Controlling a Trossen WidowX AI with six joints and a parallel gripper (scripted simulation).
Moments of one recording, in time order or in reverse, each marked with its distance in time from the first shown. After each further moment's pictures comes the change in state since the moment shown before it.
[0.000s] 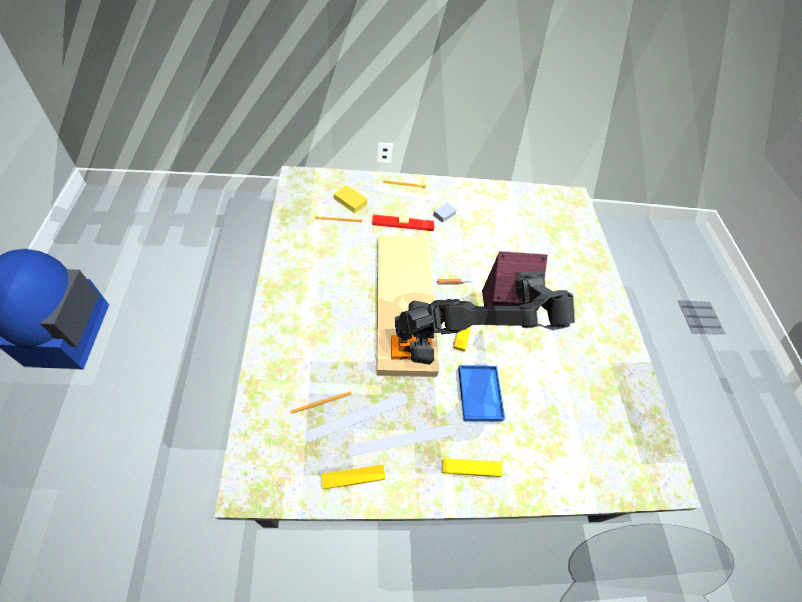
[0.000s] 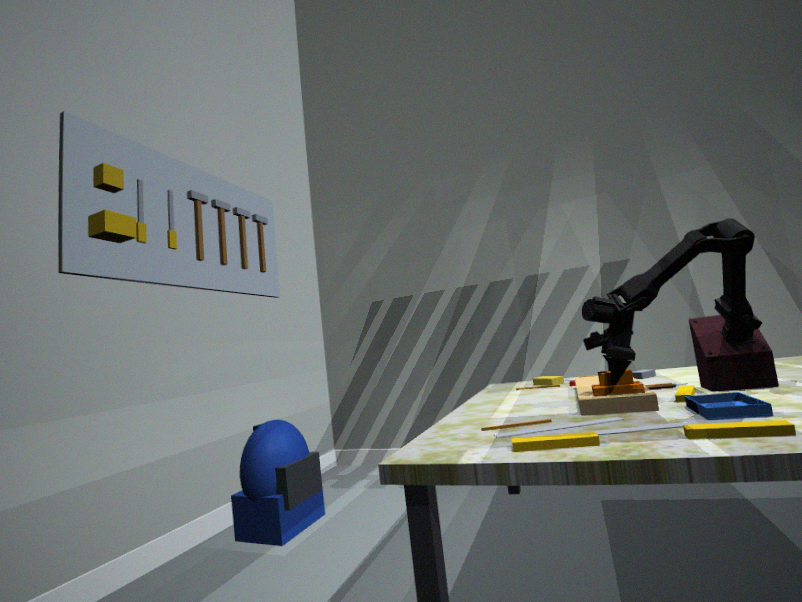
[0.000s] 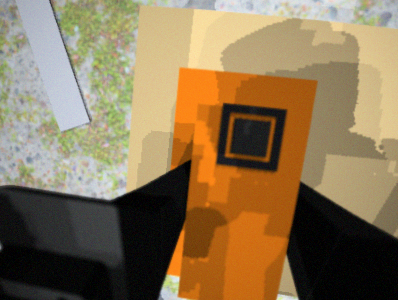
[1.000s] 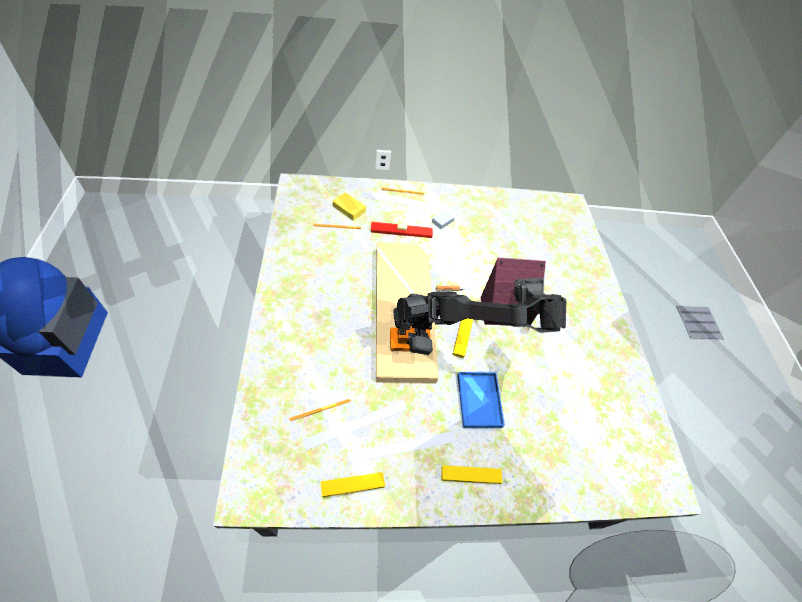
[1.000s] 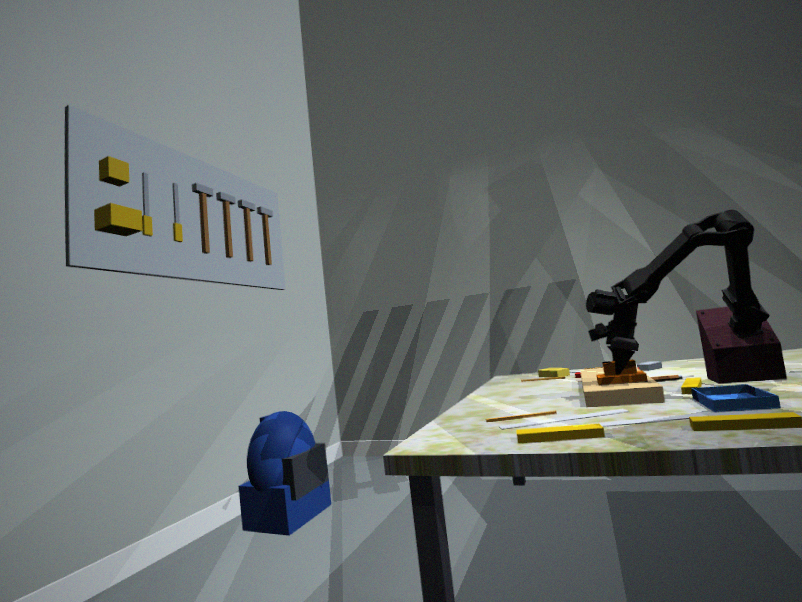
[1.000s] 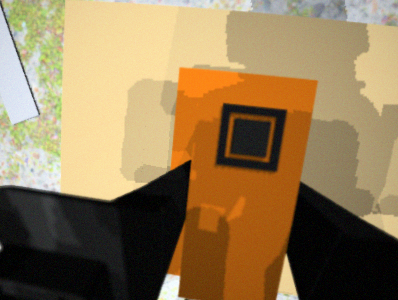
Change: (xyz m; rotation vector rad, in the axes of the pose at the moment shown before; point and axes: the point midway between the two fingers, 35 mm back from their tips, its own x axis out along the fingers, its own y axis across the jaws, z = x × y) arm 0.000 -0.050 -0.001 0.001 0.002 -0.002
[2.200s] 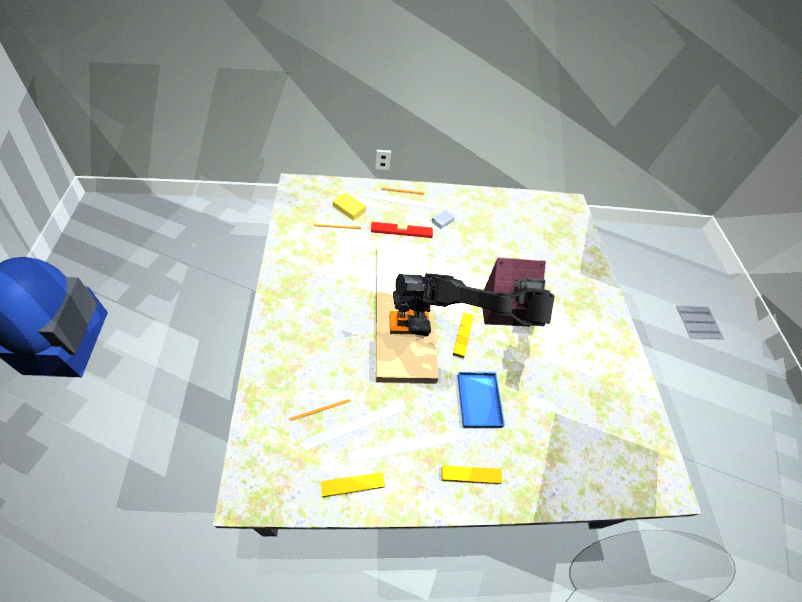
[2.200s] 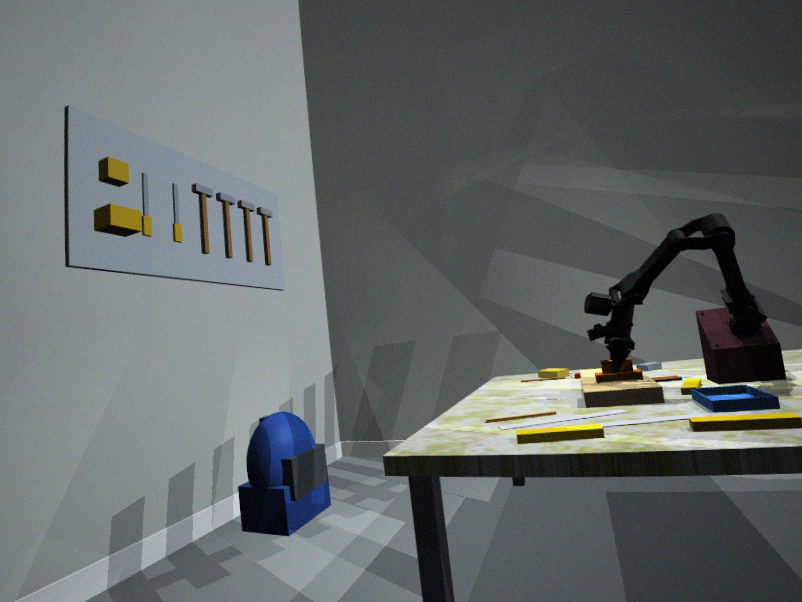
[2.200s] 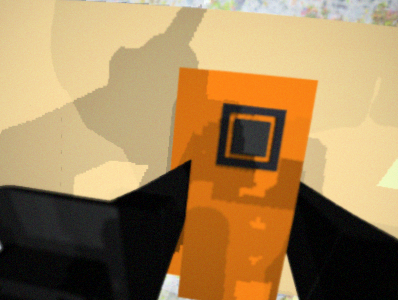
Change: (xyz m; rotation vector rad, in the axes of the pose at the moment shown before) arm 0.000 -0.061 0.000 0.000 0.001 -0.002
